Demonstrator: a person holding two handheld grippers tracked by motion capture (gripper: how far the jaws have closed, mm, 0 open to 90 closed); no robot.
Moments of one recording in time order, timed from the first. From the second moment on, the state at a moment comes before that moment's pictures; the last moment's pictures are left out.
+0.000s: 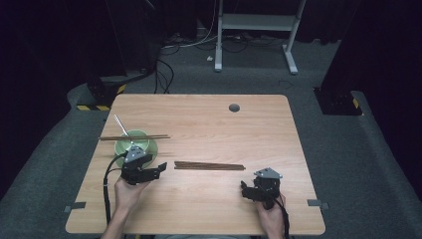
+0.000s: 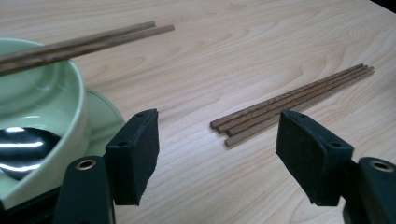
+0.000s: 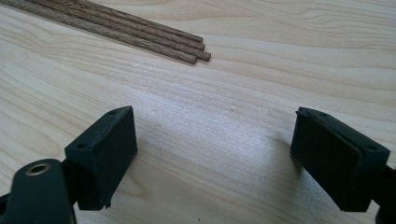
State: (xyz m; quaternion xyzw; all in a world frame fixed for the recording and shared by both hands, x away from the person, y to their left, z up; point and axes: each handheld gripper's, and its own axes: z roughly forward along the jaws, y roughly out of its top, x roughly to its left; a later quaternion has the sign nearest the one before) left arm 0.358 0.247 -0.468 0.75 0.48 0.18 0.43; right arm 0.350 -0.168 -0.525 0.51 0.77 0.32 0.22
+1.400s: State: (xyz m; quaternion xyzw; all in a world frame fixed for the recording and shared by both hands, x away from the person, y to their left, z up) left arm 0.352 0.243 -0.510 0.76 0.50 0.19 0.38; right arm 0.350 -0.168 -0.525 0.51 0.77 0.32 0.22
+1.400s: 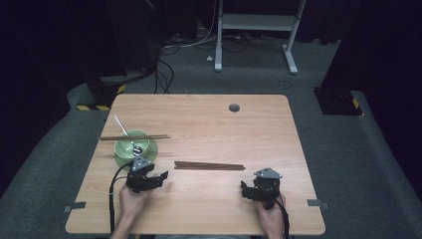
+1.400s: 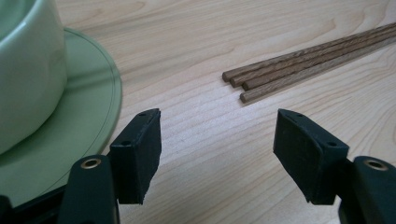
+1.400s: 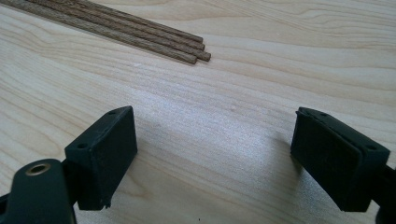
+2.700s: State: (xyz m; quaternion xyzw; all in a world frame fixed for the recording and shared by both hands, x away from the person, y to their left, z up) left arm 0.353 0.244 -0.528 0.76 0.51 0.23 0.35; right arm 0.350 -0.168 -0.525 0.51 0.77 0.32 0.22
